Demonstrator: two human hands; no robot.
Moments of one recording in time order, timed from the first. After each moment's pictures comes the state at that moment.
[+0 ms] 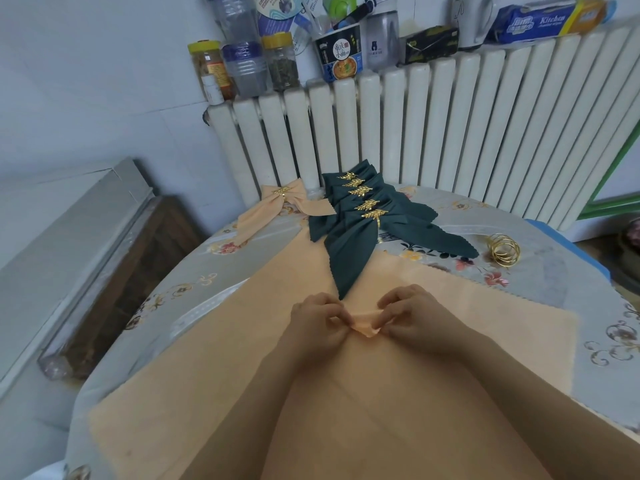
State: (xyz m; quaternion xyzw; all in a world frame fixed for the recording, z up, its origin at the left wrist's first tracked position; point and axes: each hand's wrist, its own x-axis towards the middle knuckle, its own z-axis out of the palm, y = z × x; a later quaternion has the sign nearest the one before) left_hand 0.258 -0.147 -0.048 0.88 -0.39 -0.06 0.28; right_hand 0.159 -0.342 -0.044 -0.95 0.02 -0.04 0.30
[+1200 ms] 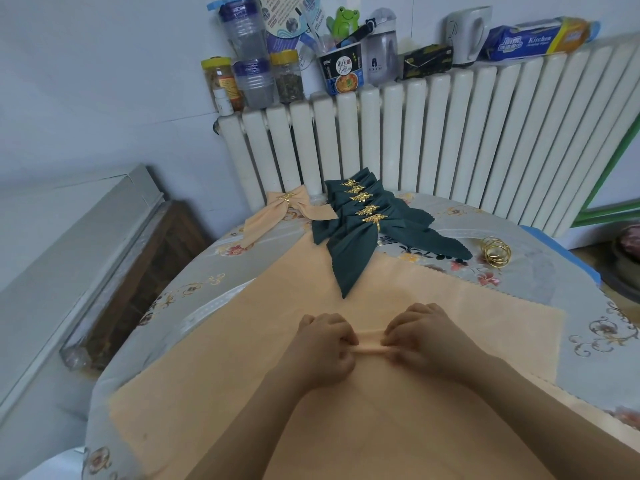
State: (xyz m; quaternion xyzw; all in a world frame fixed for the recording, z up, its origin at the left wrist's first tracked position) left_hand 0.218 -0.129 -0.030 0.87 -0.47 -0.06 0.18; right_hand 0.120 -0.327 -0.041 -0.98 -0.04 -0.07 0.19
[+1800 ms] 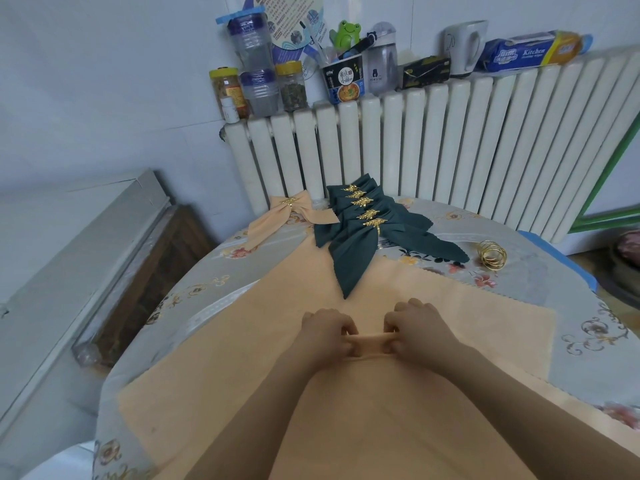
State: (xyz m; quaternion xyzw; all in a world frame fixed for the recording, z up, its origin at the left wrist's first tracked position) left_hand 0.220 -0.145 -0.011 0.91 -0.37 -0.13 0.12; right_hand 0.134 -0.304 -0.024 -1.00 0.06 -0.01 0.07
